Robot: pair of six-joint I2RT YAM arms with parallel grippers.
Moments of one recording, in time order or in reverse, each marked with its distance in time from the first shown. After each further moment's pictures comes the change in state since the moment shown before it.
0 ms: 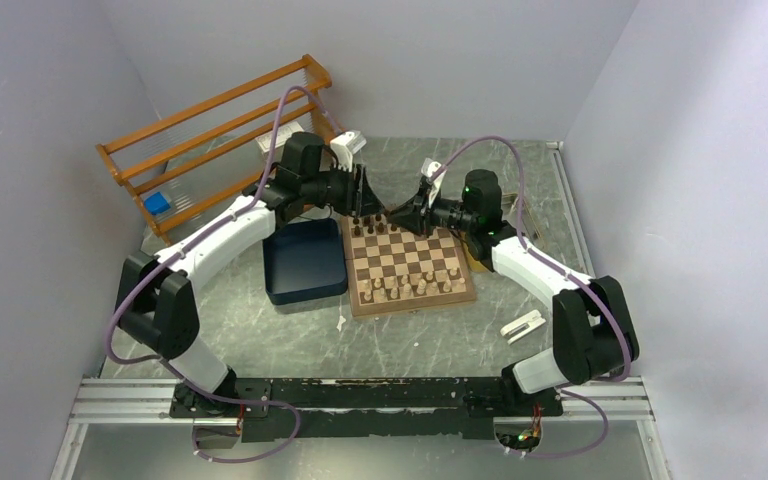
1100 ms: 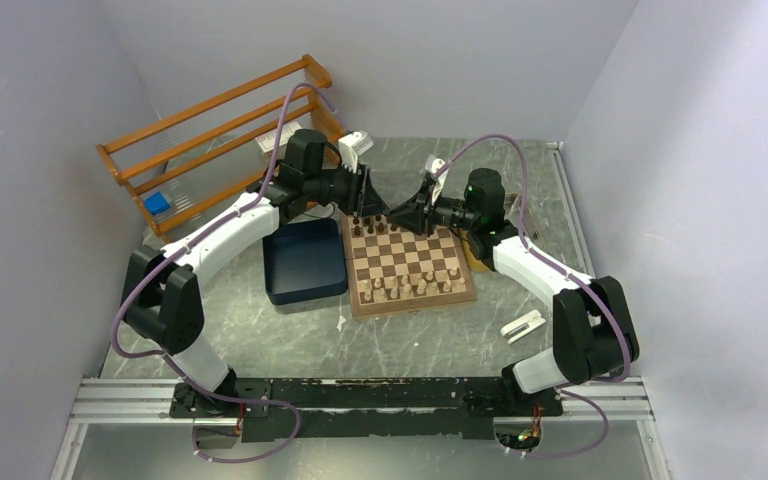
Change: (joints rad) left arm 0.000 0.047 0.035 0.028 0.120 0.090; right arm -0.015 0.000 0.000 0.044 -0.063 0.089
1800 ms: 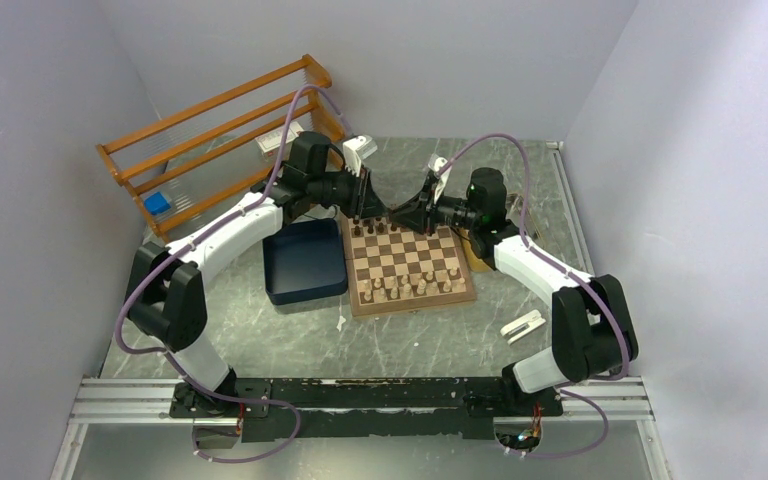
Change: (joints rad) left arm -0.009 0.021 0.000 -0.008 0.021 0.030; right arm -0.010 0.006 0.000 0.006 -0.010 0.020
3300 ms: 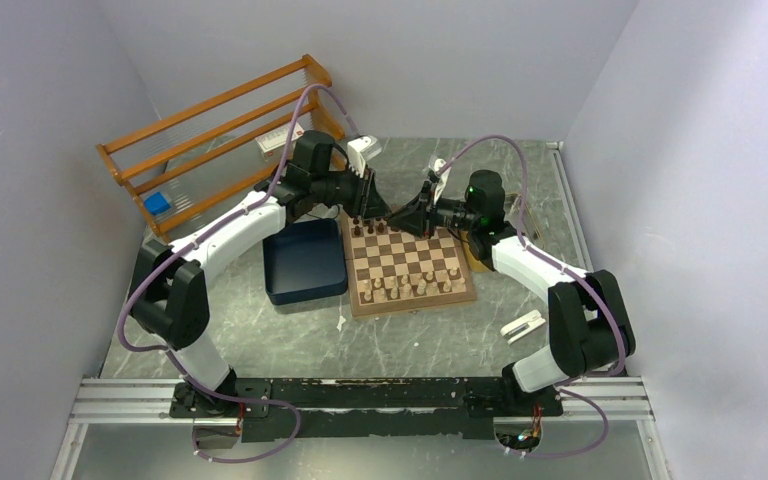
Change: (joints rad) left arm -0.011 0.016 0.021 -0.006 -0.010 0.053; right arm -0.008 0.028 -0.018 0.061 -0.049 0.100
